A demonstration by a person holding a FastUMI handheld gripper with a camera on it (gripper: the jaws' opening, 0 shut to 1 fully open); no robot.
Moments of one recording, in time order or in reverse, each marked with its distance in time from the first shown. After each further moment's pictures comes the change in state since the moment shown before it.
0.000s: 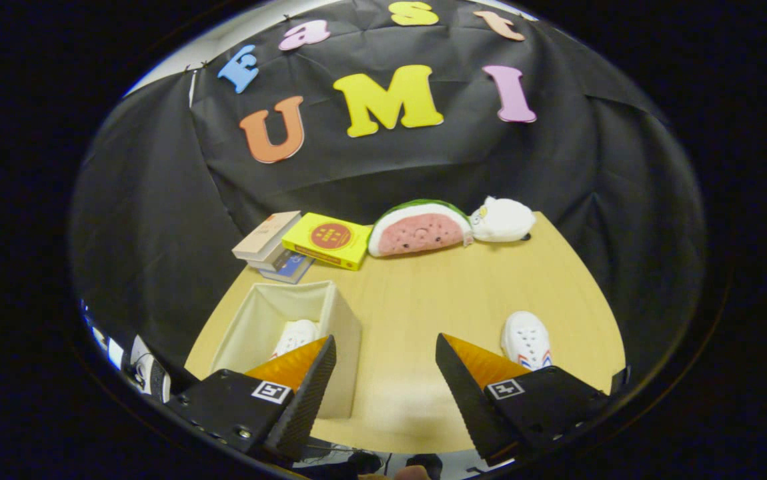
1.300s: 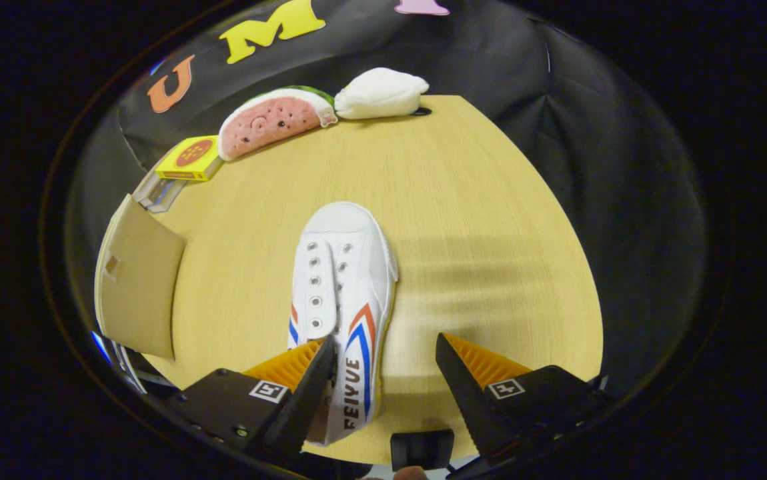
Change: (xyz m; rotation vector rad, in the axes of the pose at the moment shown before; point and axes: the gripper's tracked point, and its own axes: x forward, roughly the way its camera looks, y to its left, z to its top) arm 0.113 -0.259 -0.117 0.064 0.418 -0.134
